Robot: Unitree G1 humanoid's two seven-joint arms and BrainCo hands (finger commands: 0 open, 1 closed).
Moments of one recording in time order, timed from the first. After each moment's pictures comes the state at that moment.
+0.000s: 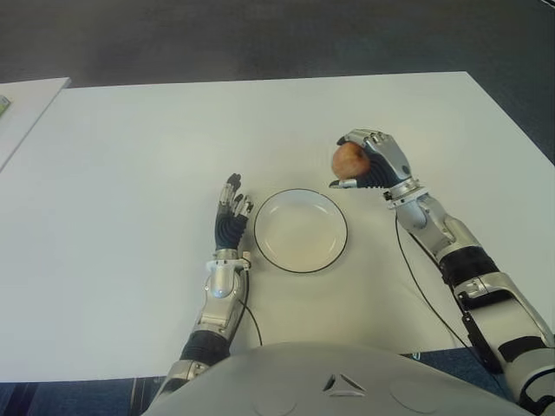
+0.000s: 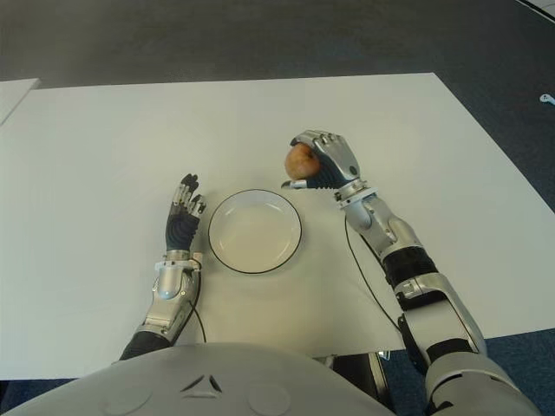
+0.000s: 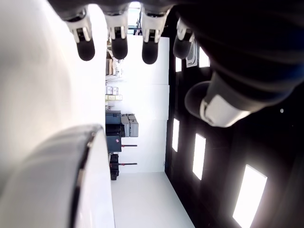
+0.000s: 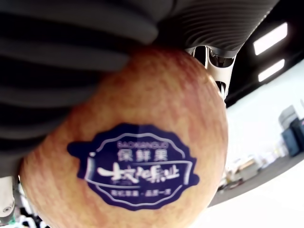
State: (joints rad) left arm 0.12 -0.06 -0.12 0.48 0.02 -0.62 0.20; right arm -0.40 -0.53 0.34 0.50 -0.67 -0.57 -0.41
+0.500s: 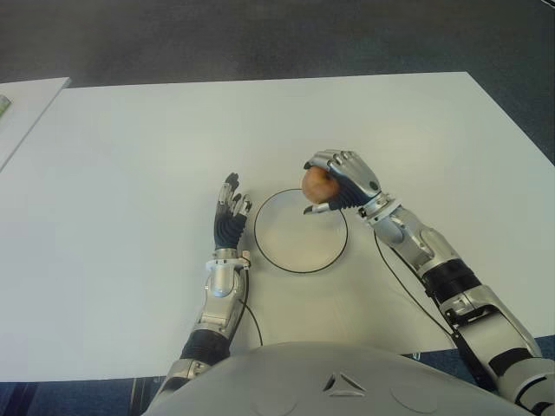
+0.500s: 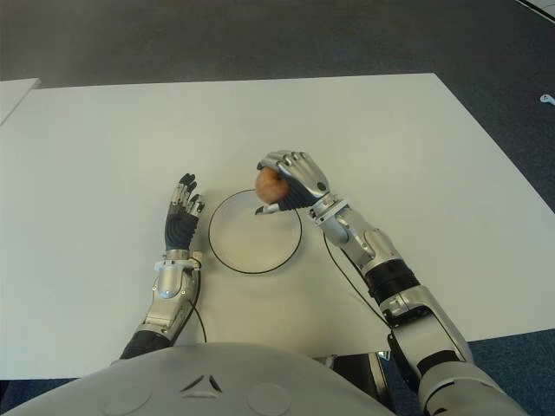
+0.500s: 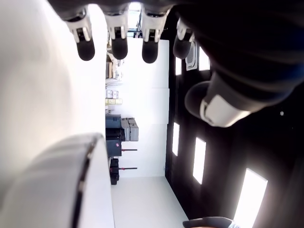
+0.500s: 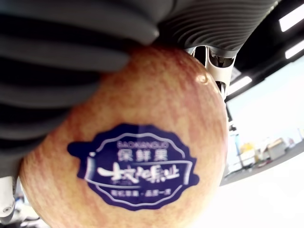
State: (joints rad) left arm 0.12 -0.06 -0.12 0.48 0.02 -0.61 0.24; right arm -0.31 -0.46 0.43 0.33 -0.82 -0.55 -0.36
